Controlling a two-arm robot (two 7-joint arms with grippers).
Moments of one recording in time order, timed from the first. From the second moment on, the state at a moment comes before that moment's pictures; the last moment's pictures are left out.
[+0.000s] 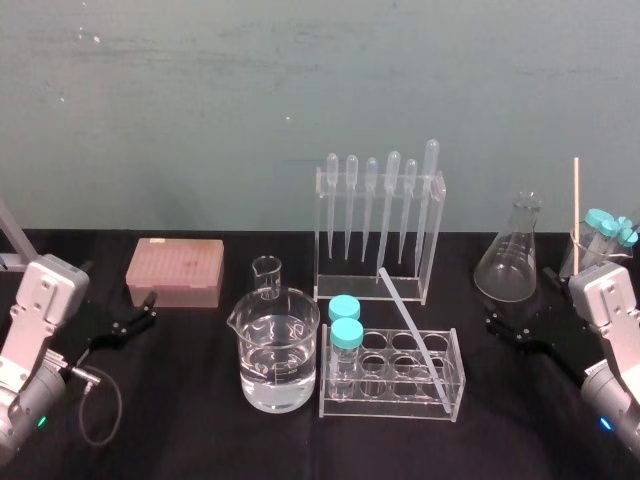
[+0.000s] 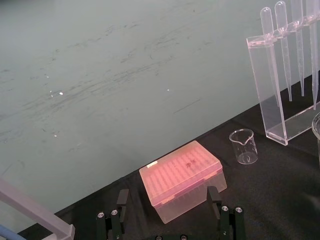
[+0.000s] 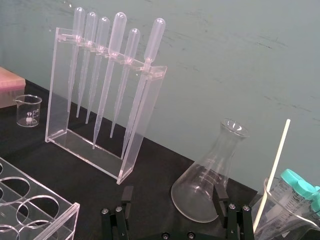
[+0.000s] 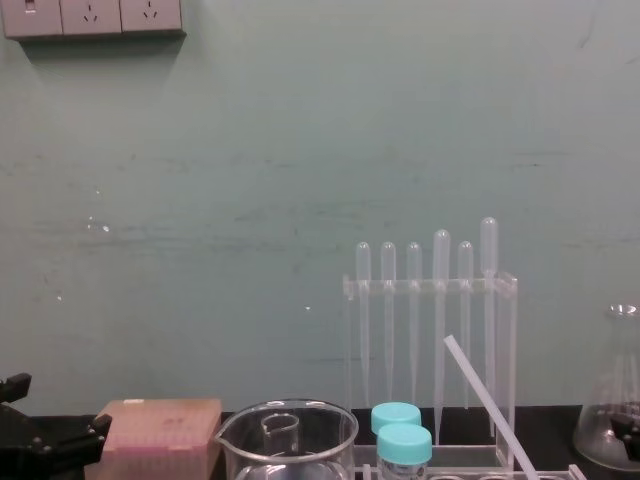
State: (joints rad) left arm -0.20 0.60 0.45 -1.41 -0.25 -0.12 0.03; right arm 0.20 0.60 -0.45 -1.41 0.25 -0.12 -0.03
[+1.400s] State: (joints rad) left arm -0.20 0.60 0.45 -1.41 -0.25 -0.12 0.03; right arm 0.20 0.60 -0.45 -1.41 0.25 -0.12 -0.03
